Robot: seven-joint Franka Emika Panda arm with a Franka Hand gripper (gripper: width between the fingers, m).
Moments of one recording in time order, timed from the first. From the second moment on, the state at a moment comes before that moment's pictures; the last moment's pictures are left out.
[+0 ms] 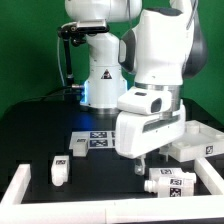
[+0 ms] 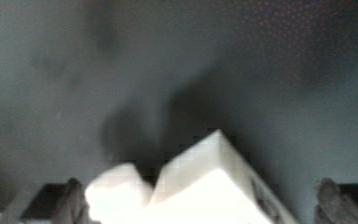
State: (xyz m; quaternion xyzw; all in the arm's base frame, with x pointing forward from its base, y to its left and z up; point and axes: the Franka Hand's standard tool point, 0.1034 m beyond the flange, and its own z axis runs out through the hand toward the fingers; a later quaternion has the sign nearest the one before) arm 0.568 0.047 0.032 0.92 0.39 0.04 0.05
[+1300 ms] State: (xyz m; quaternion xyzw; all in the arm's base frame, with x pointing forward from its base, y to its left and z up) arm 0.562 0.056 0.022 0.93 0.37 0.03 0.05
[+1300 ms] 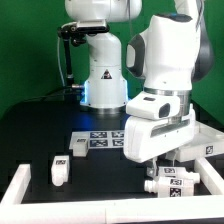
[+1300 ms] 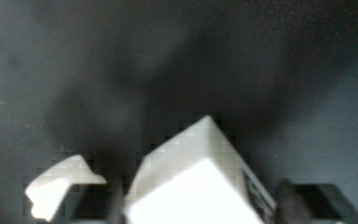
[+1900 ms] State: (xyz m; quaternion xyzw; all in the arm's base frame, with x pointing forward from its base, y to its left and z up) arm 0.562 0.055 0.023 0.93 0.37 0.03 0.05
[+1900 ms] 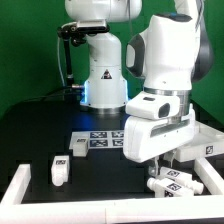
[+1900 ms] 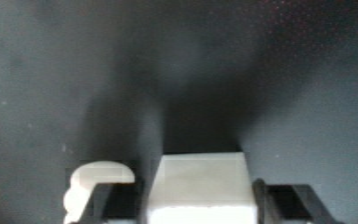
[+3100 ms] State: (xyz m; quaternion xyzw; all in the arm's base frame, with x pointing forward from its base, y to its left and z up) arm 0.478 0.025 0.047 0.94 0.33 0.00 0.03
